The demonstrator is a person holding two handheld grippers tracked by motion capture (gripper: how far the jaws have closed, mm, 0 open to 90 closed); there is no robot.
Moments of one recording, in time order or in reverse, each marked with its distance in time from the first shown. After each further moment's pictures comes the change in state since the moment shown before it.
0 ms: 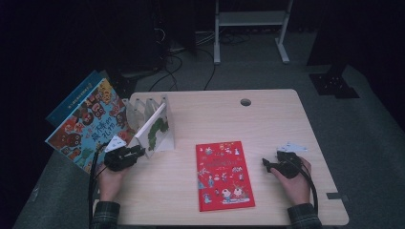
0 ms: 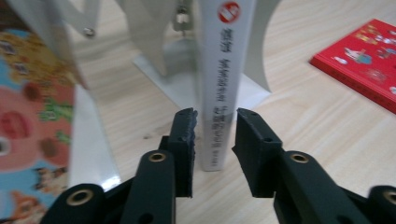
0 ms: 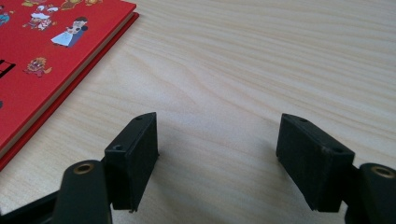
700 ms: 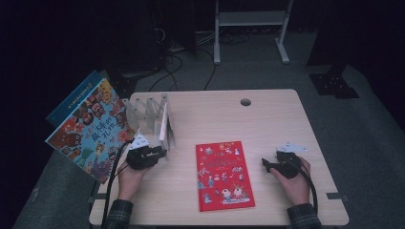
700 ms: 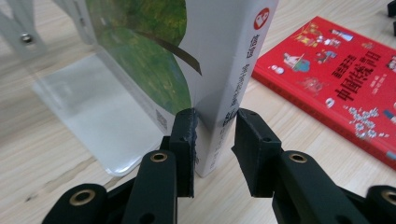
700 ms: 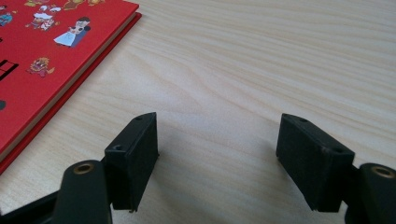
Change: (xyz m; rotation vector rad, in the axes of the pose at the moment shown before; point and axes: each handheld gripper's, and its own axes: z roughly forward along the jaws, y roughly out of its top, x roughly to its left) left arm -0.053 0.026 0.036 0.020 -0.109 0.038; right arm 0.001 0.000 0.000 0.001 0.001 -0.004
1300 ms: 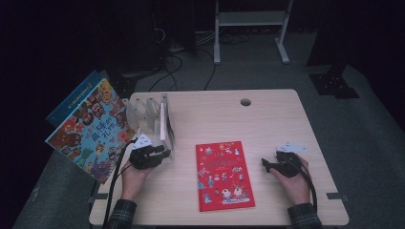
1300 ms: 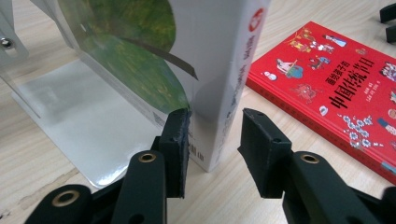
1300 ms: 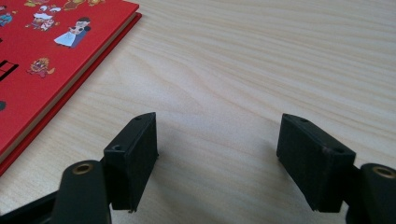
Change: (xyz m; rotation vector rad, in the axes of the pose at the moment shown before) left arm -0.002 0.000 0.004 -0.003 -0.010 0.013; right arm 0.001 0.000 0.000 0.000 0.000 0.002
